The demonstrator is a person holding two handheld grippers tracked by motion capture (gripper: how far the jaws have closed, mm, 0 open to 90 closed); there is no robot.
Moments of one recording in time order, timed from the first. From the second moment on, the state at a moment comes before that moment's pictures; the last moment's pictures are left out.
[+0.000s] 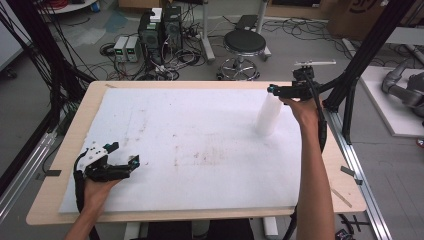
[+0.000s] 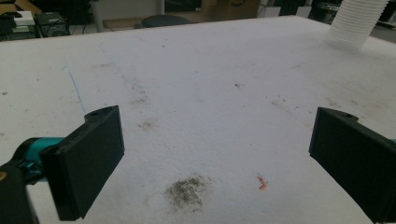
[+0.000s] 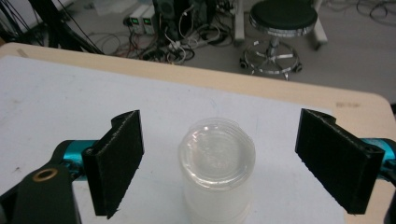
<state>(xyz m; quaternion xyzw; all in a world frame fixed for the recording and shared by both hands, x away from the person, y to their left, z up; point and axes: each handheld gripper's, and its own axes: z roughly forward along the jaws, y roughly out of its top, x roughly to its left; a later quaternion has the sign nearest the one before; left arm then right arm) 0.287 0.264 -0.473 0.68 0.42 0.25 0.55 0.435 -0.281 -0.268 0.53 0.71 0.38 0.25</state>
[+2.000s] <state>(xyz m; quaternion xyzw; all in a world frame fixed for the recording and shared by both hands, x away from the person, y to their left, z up) 0.288 0.265 -0.473 0.68 0.42 0.25 0.55 0.469 -0.264 -0.319 0.57 0.74 0.28 0.21</state>
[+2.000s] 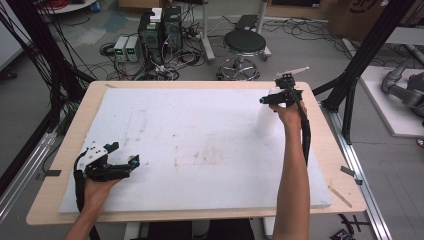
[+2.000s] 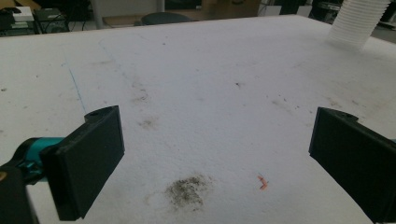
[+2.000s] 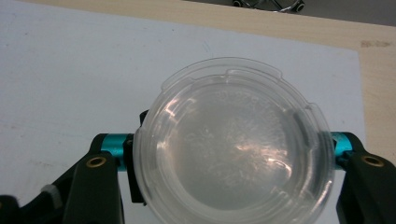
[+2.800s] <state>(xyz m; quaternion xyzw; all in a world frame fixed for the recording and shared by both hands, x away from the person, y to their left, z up) 0.289 0.265 -0.473 0.68 0.43 0.24 0.55 0.454 -0.270 -0.241 0.54 0.73 0.33 0.25</state>
